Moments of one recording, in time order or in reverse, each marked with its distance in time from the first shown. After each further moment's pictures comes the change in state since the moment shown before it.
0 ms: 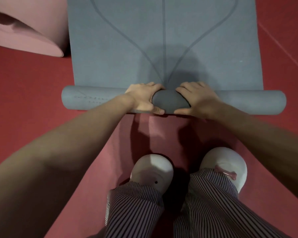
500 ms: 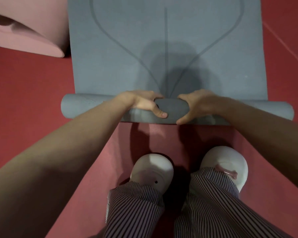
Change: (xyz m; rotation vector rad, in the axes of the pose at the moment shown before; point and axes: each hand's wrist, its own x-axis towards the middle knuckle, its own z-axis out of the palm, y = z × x) left_hand 0.001 0.004 -0.004 -0.384 -0.342 -0.036; right_hand 0.013 0.000 -0.014 0.057 -0.517 0.163
